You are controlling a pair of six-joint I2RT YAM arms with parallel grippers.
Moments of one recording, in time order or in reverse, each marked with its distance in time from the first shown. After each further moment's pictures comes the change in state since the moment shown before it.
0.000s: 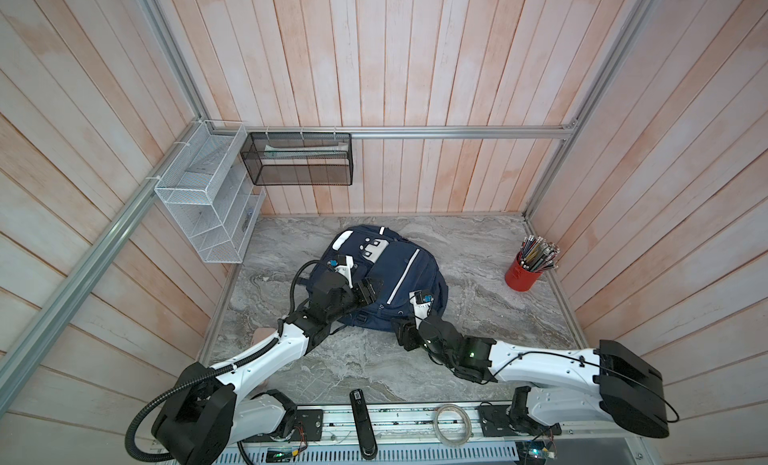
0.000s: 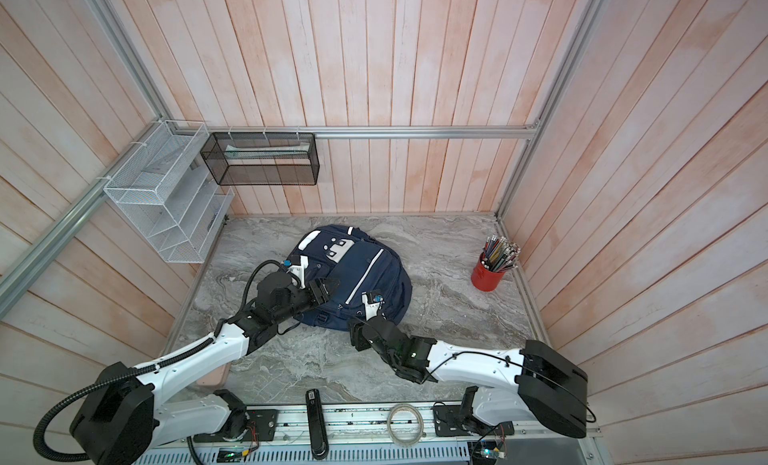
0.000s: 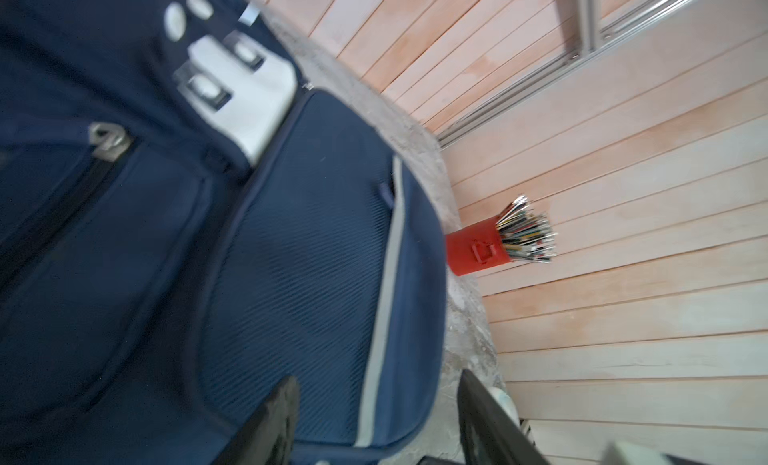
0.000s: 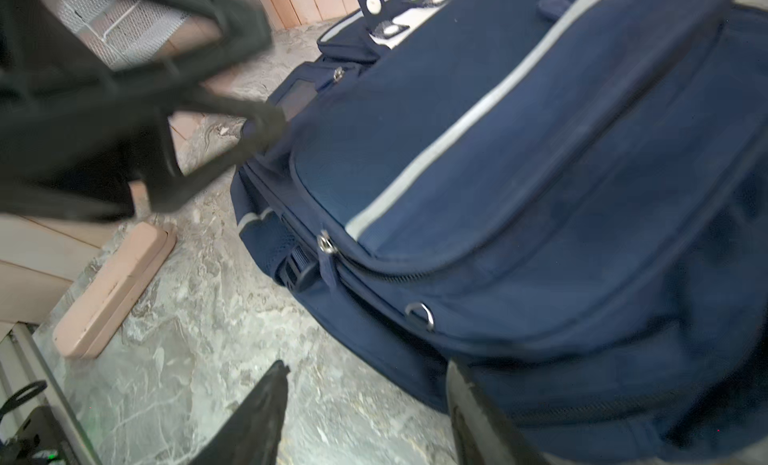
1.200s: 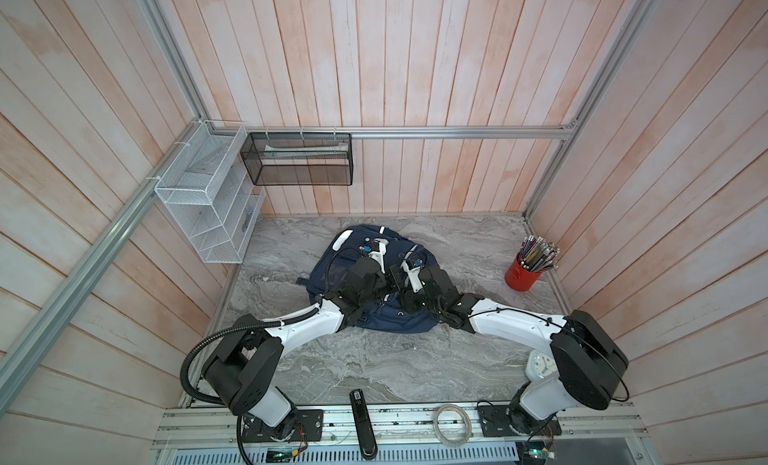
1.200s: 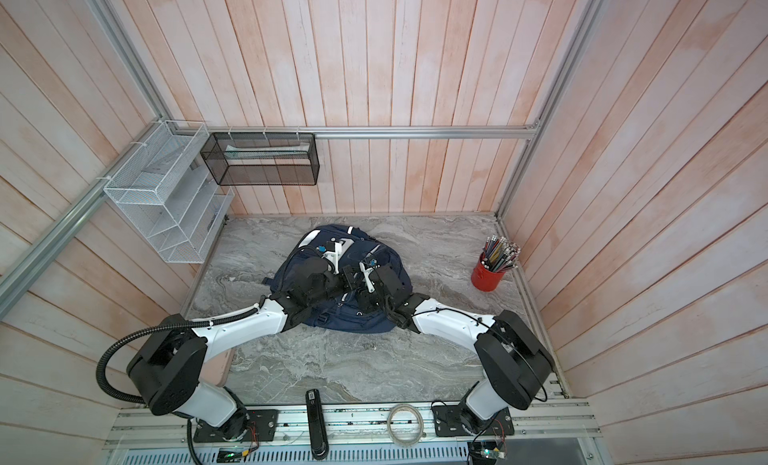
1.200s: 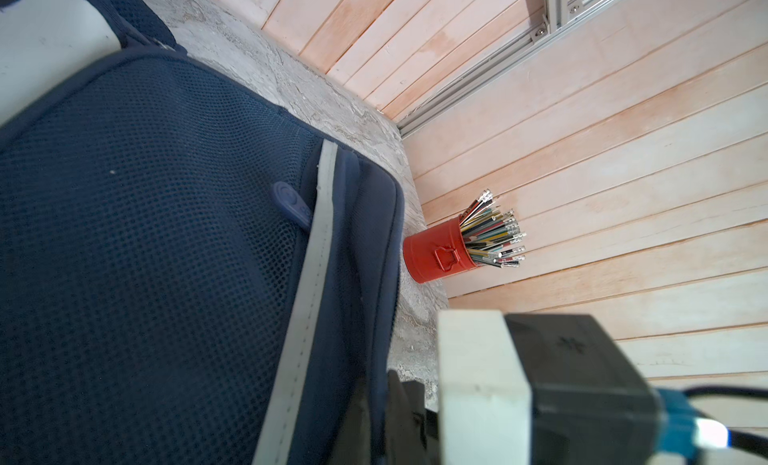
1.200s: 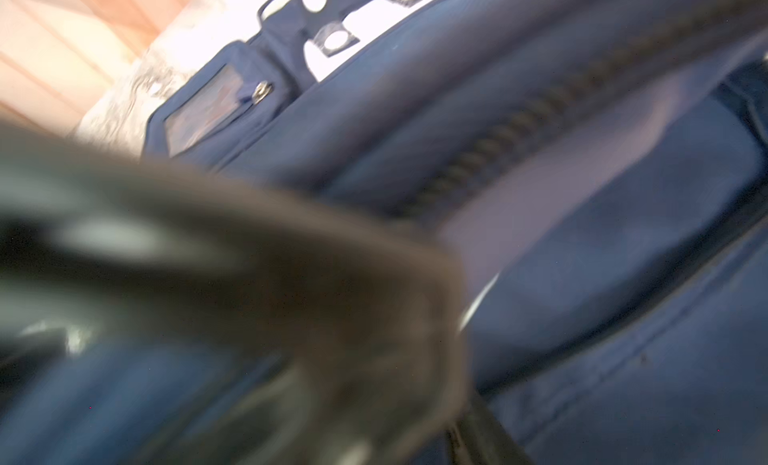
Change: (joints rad) left arm -0.135 0.329 0.288 0.154 -0.018 -0.055; right arm -0.360 0.232 0.231 -0.103 -0.362 -0.324
